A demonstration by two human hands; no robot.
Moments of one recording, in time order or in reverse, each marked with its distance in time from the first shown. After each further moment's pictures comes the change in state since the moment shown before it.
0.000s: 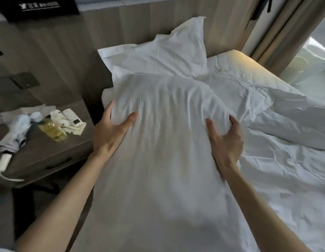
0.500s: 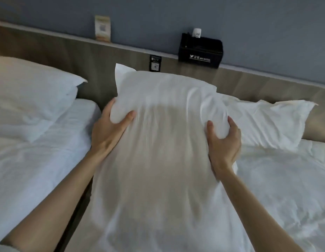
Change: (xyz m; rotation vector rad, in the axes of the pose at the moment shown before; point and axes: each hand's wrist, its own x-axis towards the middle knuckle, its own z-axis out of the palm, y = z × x) left_hand -0.156 -0.070 -0.284 -0.020 0.645 -0.106; right_hand -0.203 -0.200 0.068 0.268 -0.397 -0.472
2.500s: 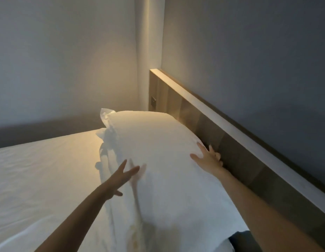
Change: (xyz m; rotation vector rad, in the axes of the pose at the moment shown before) left_hand 0.549 -0.337 -0.446 -0.329 0.451 -0.874; right_hand -0.006 -0.448 1.048 -0.441 -1.426 -0.843
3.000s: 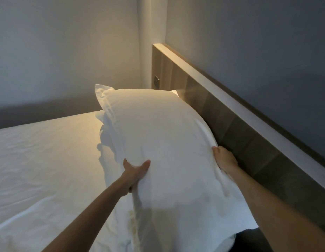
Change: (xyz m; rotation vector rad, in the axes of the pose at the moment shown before) left_hand 0.055 -0.046 0.050 -0.210 0.176 -0.133; right_hand 0.032 0.058 0.040 -0.012 0.087 0.159
